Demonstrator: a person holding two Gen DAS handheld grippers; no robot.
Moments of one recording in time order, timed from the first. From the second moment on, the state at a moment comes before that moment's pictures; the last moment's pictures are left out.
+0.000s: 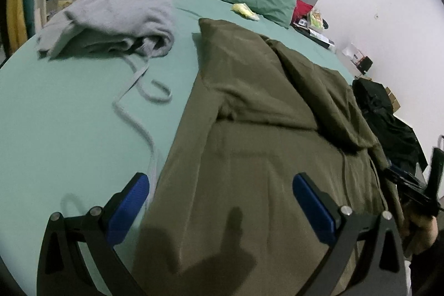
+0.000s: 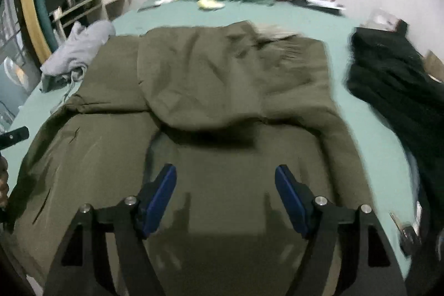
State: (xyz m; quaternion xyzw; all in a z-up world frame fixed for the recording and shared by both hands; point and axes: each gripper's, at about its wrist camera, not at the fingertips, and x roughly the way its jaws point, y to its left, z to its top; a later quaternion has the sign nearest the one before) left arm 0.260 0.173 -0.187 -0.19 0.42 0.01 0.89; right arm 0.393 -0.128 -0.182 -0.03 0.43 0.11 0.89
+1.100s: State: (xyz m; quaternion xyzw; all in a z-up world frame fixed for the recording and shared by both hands) left arm 0.081 0.116 -0.216 -0.06 0.52 0.07 0.85; right arm 0.186 -0.288 -0.221 0.10 0.43 0.09 0.89
